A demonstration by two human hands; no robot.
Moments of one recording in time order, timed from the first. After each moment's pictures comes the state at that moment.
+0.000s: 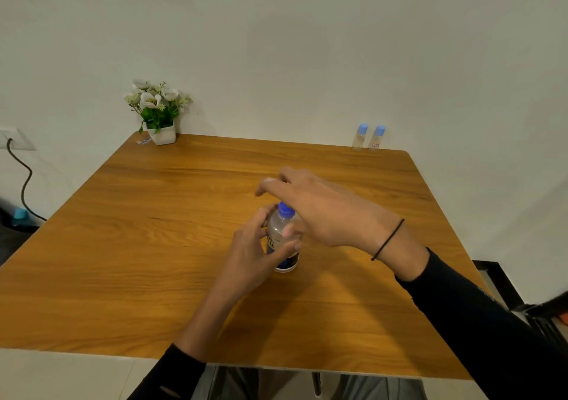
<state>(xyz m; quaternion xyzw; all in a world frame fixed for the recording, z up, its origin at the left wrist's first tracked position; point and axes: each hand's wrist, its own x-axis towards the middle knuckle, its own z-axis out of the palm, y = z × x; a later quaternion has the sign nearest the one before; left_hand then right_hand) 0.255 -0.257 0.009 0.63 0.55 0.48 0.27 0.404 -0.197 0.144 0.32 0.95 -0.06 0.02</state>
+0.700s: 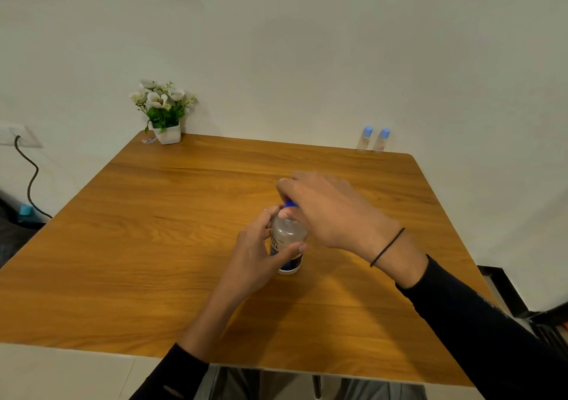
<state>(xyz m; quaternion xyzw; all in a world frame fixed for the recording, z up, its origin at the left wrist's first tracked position) 0.253 -0.255 0.007 0.63 0.53 0.49 0.28 0.401 -0.199 0.140 0.35 0.94 0.02 -0.02</state>
